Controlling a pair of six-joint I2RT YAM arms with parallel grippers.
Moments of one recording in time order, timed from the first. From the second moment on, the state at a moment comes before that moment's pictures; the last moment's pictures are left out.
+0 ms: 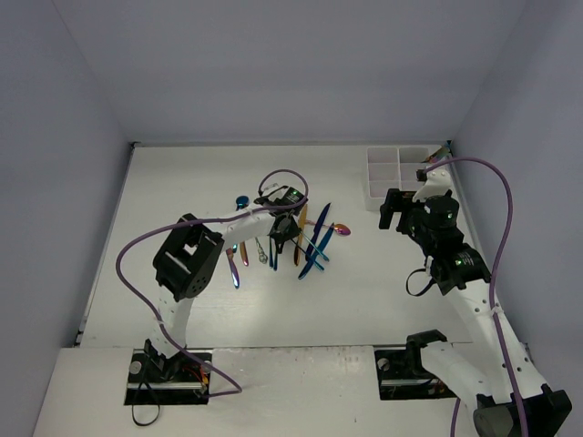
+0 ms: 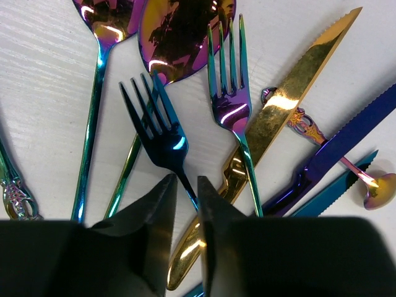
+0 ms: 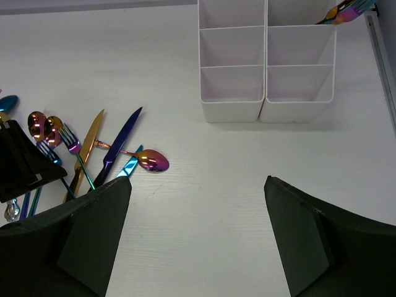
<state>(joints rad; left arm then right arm) -0.71 2.04 1.47 -0.54 -0.26 -1.08 0.22 0.85 0.84 -0.35 0.12 0.15</state>
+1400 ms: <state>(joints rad) -0.77 1.44 1.22 -0.20 0.06 -0.32 0.42 1.25 1.22 -0.36 -0.34 0.28</state>
